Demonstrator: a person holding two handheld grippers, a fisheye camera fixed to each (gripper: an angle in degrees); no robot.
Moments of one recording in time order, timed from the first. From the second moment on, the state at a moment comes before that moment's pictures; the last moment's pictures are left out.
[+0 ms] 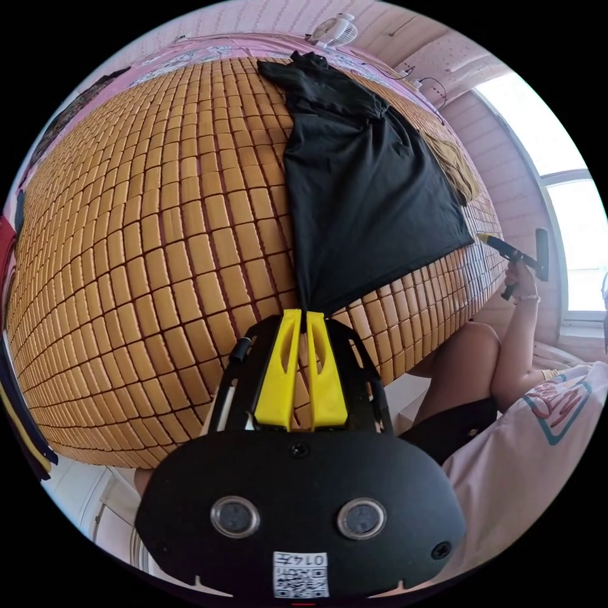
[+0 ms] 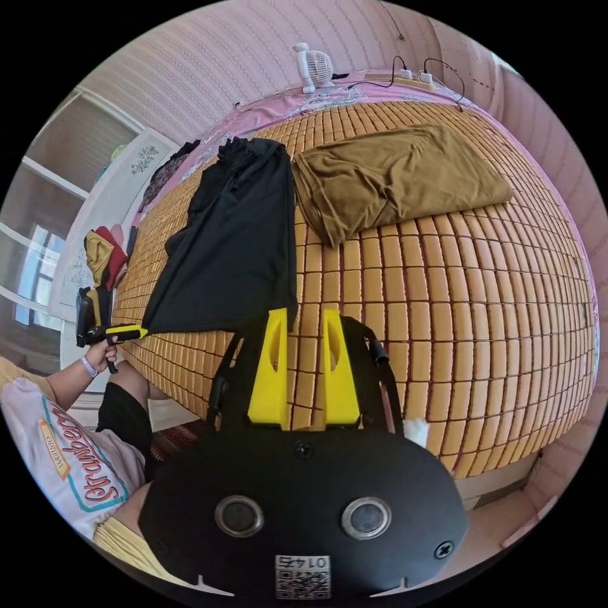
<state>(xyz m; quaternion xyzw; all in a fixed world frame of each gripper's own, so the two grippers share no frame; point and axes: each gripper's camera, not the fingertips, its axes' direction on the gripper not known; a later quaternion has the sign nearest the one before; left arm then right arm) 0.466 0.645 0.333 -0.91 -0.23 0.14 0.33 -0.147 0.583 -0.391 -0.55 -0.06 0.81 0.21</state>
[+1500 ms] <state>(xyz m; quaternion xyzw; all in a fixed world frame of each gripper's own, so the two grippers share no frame) 0.750 -0.099 0.125 -0.44 0.14 0.32 0.82 0.398 0.098 -0.311 -0.11 0.20 0.66 0.71</state>
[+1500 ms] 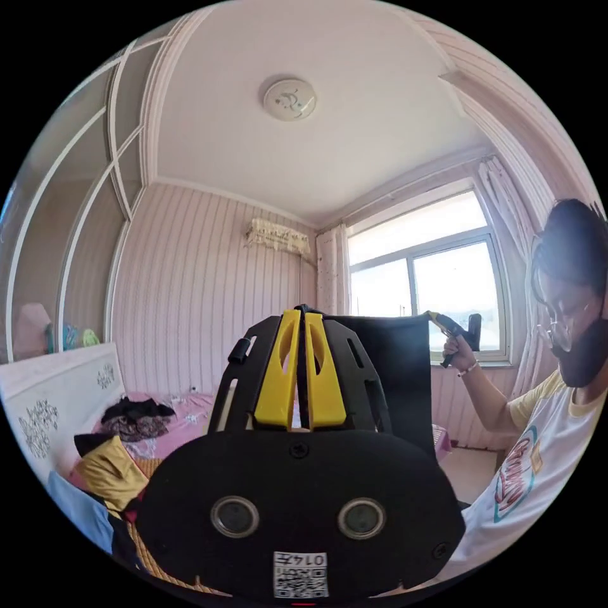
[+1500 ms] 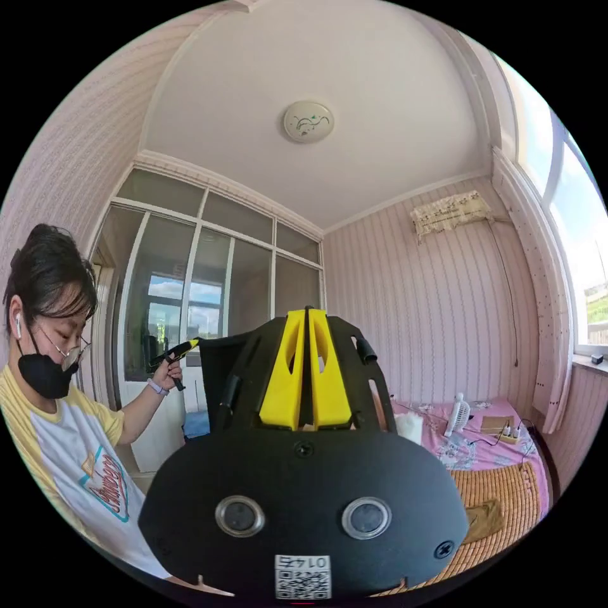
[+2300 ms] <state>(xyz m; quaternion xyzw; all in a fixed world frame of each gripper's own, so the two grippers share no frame) 0.716 -0.138 0.168 -0.49 0.07 0.37 0.78 0.475 0.141 -0.162 -0.31 0.08 0.63 0.71</state>
